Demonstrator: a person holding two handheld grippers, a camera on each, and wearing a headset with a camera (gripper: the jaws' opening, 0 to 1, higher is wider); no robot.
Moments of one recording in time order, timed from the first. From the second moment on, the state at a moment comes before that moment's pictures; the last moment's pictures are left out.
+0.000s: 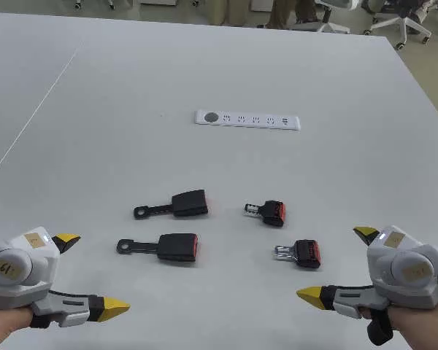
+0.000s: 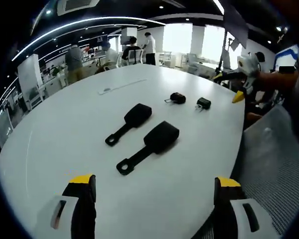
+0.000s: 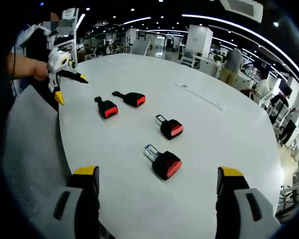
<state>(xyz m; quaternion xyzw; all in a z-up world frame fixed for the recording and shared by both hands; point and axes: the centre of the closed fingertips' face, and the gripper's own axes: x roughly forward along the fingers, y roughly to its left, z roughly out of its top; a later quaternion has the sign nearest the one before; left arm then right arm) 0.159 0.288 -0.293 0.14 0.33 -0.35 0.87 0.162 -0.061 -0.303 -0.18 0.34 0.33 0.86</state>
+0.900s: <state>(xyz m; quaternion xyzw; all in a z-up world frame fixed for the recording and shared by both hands) 0.166 0.304 -0.267 0.15 0.29 -0.30 0.89 0.163 -0.048 -0.281 -0.18 0.31 0.34 0.87</state>
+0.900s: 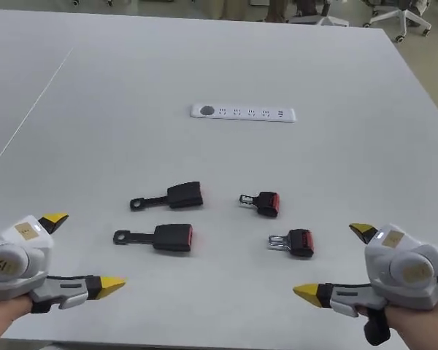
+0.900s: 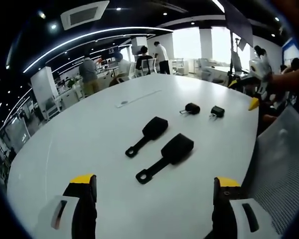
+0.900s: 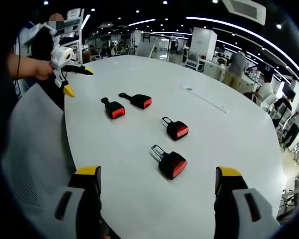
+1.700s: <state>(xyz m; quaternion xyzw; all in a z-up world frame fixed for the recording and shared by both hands) 0.176 0.304 -0.272 0.17 0.29 -0.30 0.89 0.168 -0.049 -0.270 -0.17 0.30 0.33 0.88</state>
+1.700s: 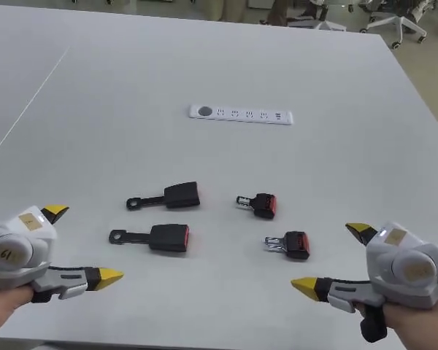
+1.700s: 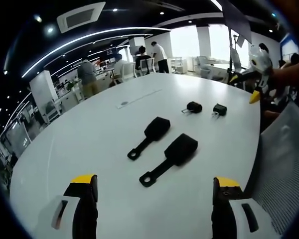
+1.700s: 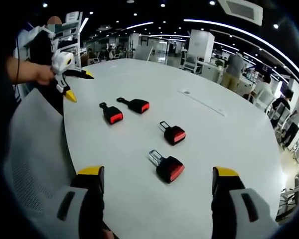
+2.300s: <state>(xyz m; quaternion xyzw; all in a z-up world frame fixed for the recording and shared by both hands) 0.186 0.302 -0.272 0.18 0.30 -0.30 0.89 0.180 -0.046 -0.266 -0.18 0.30 0.33 0.87</state>
